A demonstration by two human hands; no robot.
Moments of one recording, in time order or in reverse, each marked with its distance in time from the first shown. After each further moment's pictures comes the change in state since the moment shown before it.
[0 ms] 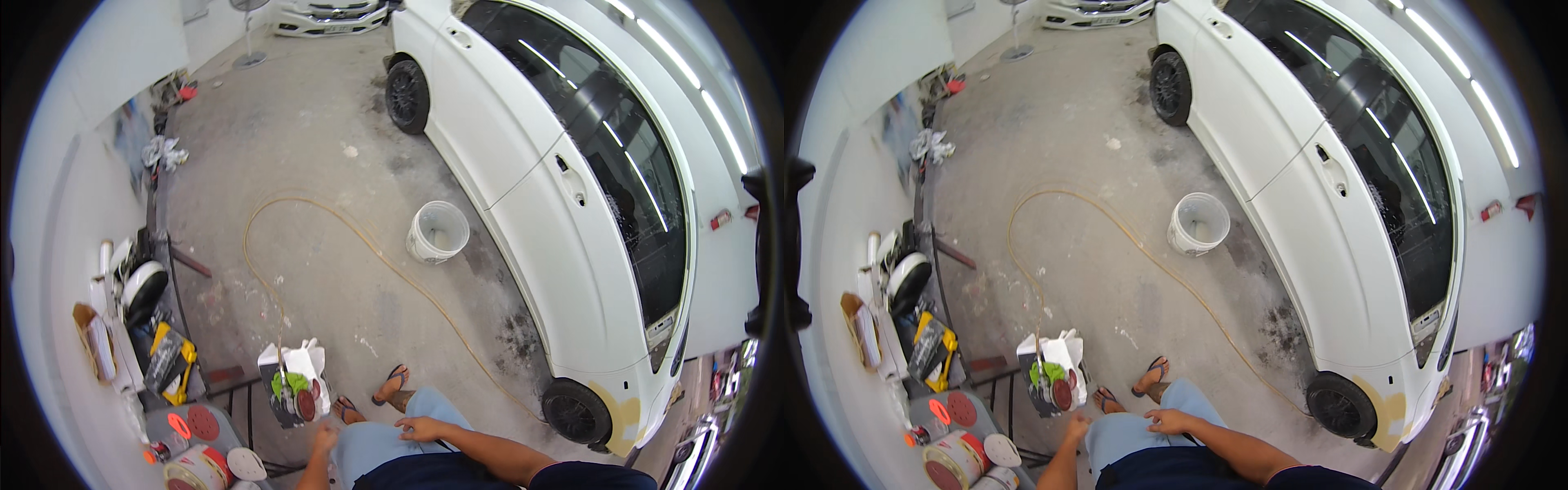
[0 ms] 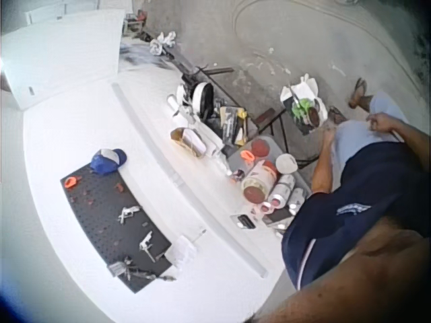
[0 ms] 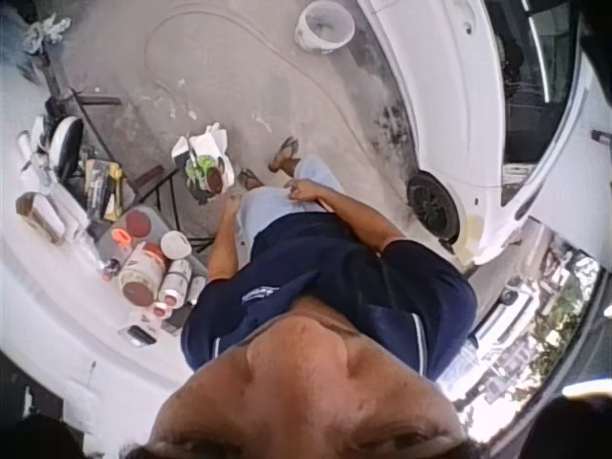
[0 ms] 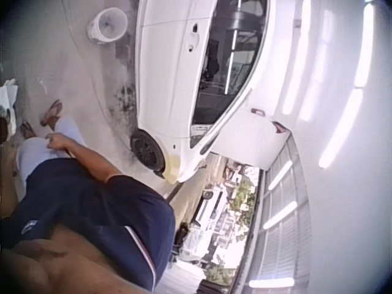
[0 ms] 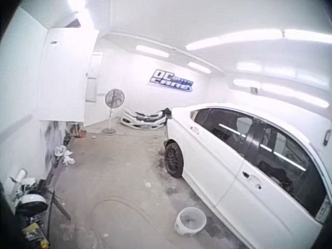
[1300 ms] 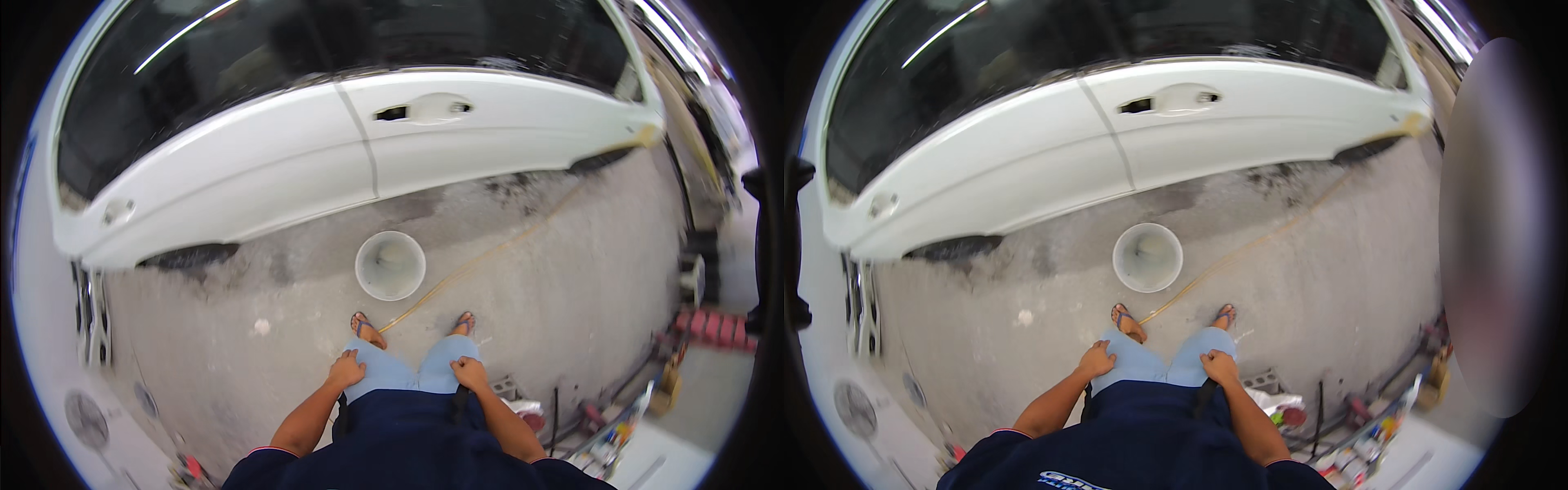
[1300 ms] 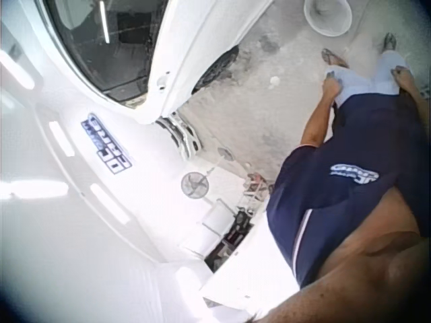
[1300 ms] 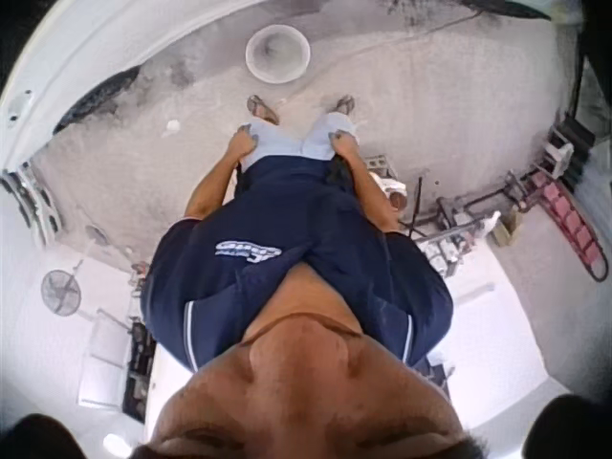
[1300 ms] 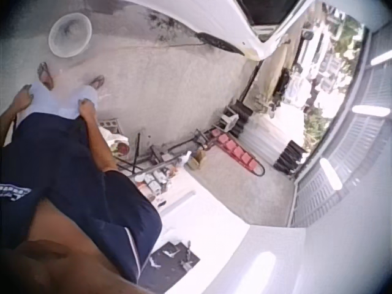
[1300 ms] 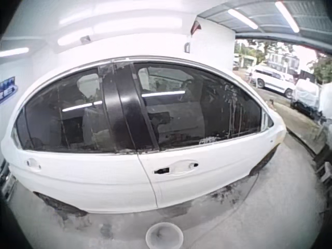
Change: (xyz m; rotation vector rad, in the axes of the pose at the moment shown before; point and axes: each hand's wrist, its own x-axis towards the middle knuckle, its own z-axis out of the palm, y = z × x) left_hand 0.295 1.065 0.117 2.013 -0.667 0.835; right_hand 0.184 -0.096 -0.524 1.404 1.174 1.011
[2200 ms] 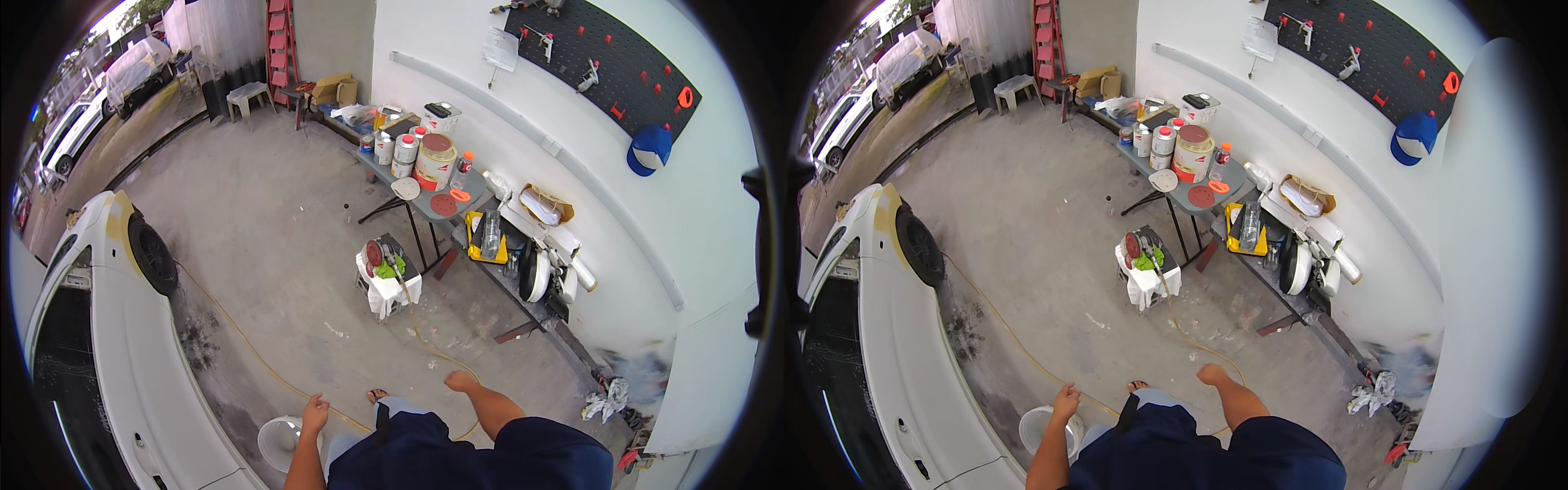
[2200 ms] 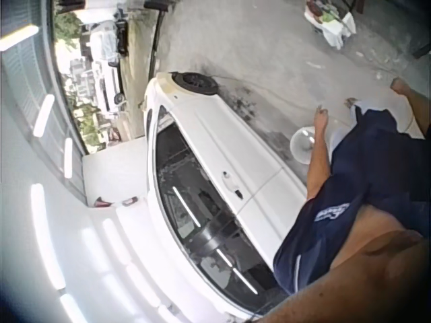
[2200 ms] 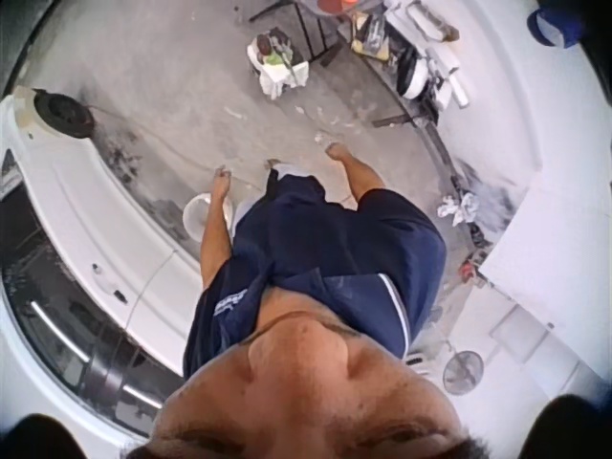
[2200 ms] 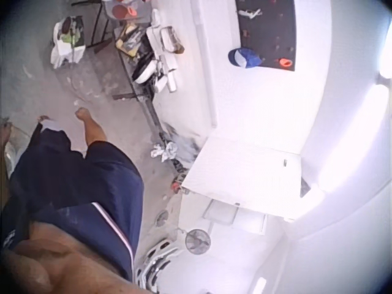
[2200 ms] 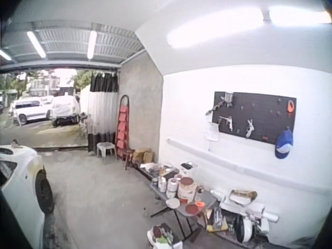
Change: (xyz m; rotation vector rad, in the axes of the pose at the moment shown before) left_hand 0.023 0.219 0.136 0.704 -0.452 1.129; right_hand -0.271 0.108 0.438 0.929 0.394 1.051
